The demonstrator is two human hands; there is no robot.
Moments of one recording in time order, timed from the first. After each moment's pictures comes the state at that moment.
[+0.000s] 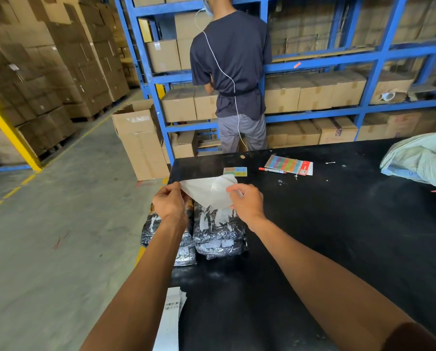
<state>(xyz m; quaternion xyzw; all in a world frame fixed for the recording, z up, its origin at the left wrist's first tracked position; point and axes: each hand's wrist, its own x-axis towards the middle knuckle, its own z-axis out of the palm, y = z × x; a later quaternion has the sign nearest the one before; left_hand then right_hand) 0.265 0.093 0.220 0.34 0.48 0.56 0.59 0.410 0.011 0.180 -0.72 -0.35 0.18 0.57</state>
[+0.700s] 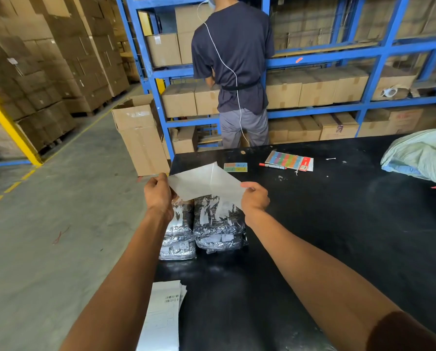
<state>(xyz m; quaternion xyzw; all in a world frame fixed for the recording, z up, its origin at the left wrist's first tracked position) 0.243 0.106 0.232 0.42 0.47 0.52 0.57 0.413 0.023 0.168 -0.70 -0.08 0.19 0.68</state>
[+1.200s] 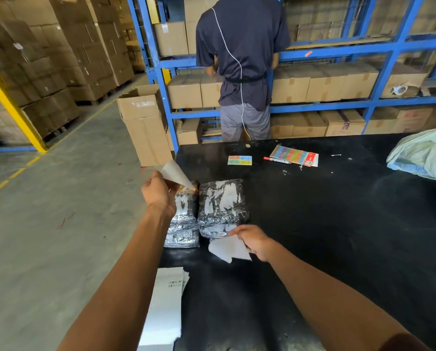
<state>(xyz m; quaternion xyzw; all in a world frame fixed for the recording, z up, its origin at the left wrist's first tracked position) 0.220 0.091 0.234 0.26 0.42 0.57 0.65 0.381 -0.047 0.108 -0.75 -0.26 0.47 0.39</state>
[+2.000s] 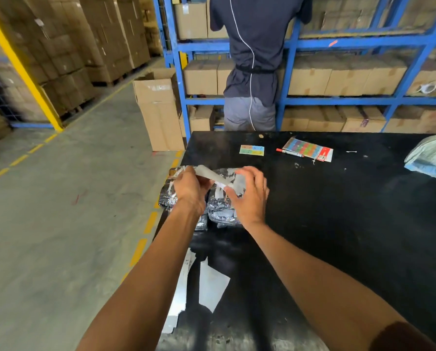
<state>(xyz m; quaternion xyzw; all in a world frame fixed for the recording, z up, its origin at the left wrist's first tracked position) 0.232 0.036 0.227 0.21 0.41 0.53 0.72 0.343 -0.023 0.146 -0.72 -0.47 -0.03 0.51</state>
